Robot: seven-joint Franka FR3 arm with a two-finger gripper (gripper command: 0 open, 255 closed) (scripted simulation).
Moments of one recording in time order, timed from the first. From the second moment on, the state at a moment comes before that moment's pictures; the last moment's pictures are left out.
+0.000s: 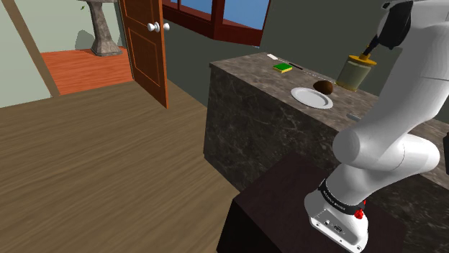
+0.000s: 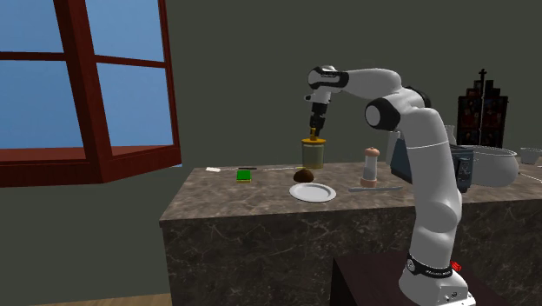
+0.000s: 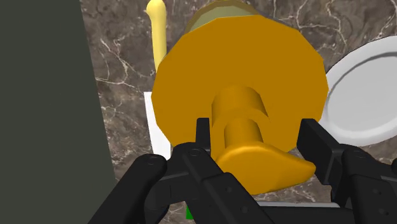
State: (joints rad) arm -0.76 0.31 -0.61 -1.24 0.34 1.50 -1.42
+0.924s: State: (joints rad) arm -0.72 0.28 -0.61 -1.37 0.31 1.60 -1.43
